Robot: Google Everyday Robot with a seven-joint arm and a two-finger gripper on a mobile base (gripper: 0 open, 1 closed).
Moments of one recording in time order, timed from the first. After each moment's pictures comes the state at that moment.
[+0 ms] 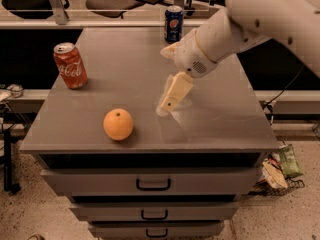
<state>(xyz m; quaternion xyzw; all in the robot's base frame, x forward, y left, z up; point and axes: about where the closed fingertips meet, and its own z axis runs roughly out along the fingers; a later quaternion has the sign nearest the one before) 0.566 -0.008 0.899 -0.66 0.66 0.16 0.33</state>
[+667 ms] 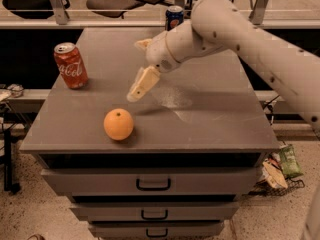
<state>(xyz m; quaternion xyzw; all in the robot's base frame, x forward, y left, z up) 0.645 0.066 0.876 -0.65 0.61 0.21 0.41</state>
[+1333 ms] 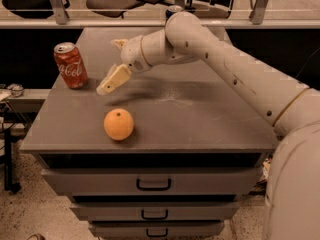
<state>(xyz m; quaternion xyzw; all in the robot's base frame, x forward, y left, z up) 0.680 0.150 0.872 -0.60 0.58 0.28 0.47</state>
